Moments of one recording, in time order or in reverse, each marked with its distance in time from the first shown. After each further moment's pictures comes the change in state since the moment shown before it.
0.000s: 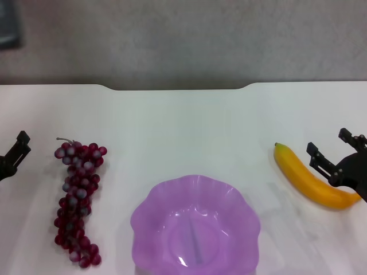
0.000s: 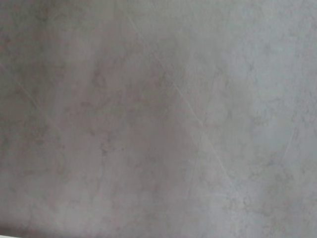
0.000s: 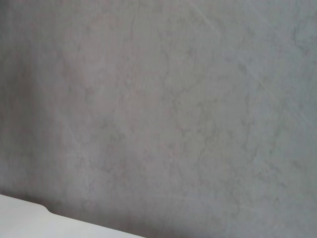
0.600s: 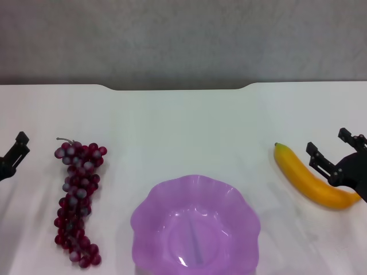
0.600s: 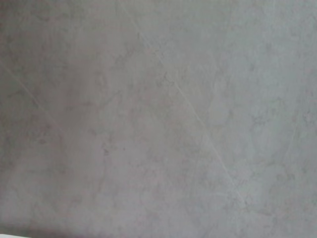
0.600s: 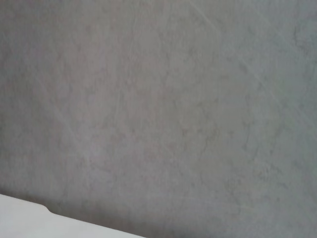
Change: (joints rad) left arm 0.003 0.000 -0.002 0.000 0.000 0.000 0.000; right arm 0.000 0.000 -0.001 0.001 0.000 0.000 0.000
